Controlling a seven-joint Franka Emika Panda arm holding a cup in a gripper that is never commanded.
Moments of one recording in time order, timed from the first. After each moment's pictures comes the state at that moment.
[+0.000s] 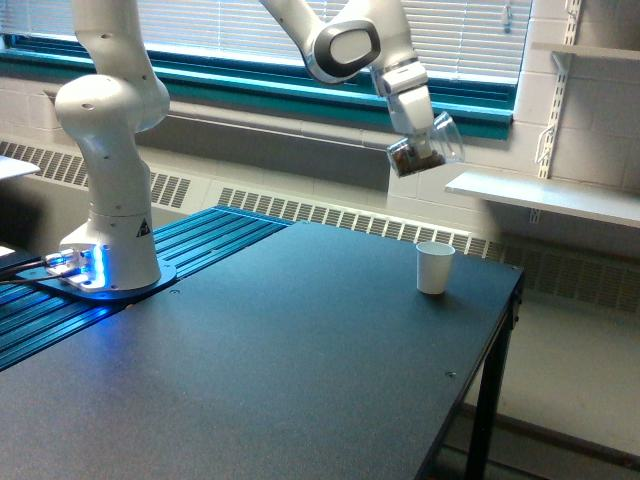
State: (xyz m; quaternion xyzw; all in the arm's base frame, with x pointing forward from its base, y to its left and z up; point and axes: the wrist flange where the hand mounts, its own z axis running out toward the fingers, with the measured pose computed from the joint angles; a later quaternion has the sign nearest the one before) arm 0.458 0.231 0.388 -0.97 0.12 -0.20 0.07
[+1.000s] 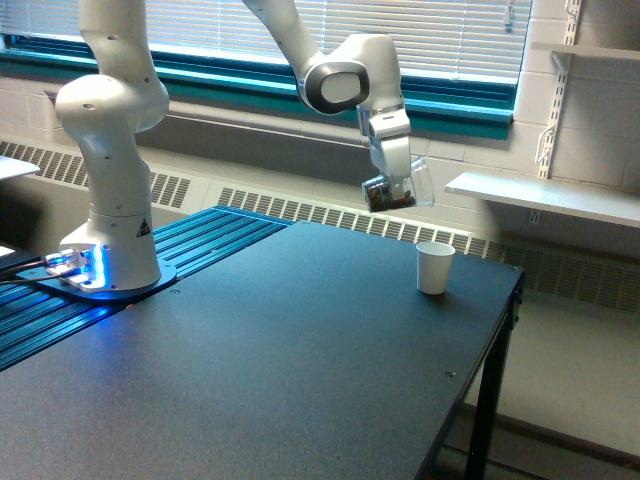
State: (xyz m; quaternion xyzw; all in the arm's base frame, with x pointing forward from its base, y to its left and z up) arm 0.431 0.240 0.309 -0.99 0.11 -0.12 0.06
